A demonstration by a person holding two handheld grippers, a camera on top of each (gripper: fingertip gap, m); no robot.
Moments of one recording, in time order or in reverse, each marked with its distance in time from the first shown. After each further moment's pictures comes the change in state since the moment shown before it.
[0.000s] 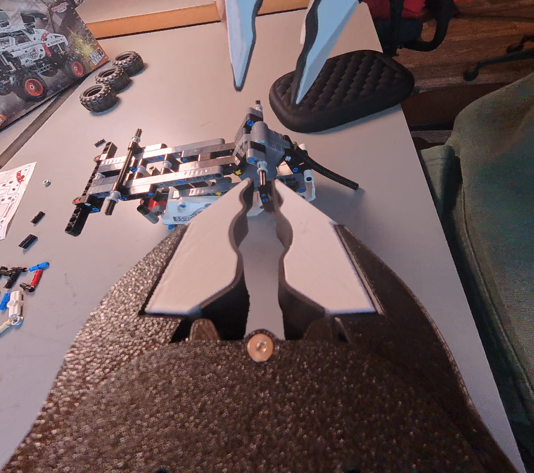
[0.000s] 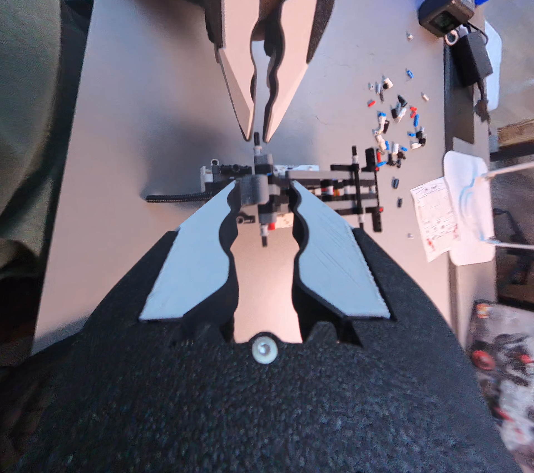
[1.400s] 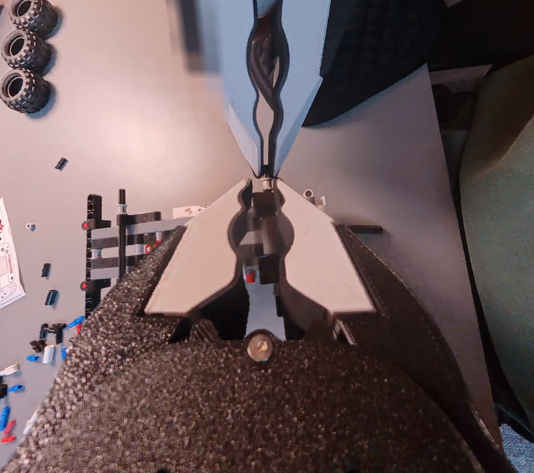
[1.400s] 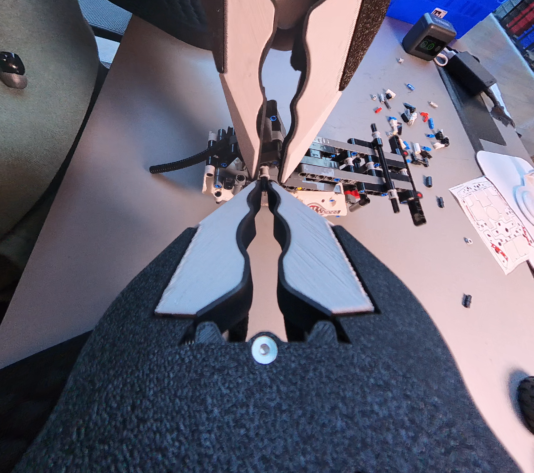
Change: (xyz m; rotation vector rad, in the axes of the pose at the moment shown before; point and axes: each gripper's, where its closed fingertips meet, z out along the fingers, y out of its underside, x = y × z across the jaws) left arm -0.002 -0.023 0.061 -0.407 0.114 0.135; right arm -0.007 0.041 0.009 0.303 -0.031 0.145
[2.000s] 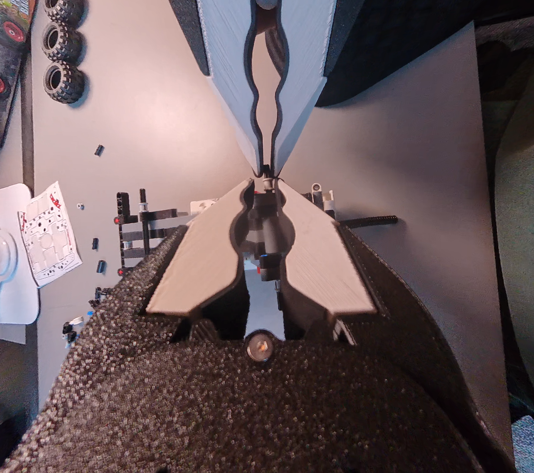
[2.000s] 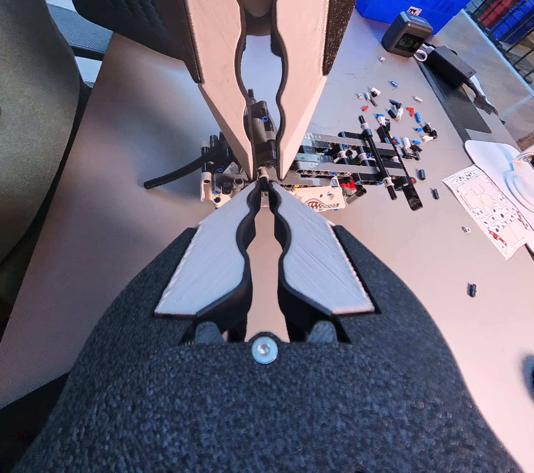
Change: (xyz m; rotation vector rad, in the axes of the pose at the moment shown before) left arm -0.005 0.005 -0.005 -0.117 -0.119 0.073; right arm 0.004 -0.002 0.005 0.026 0.064 0.060
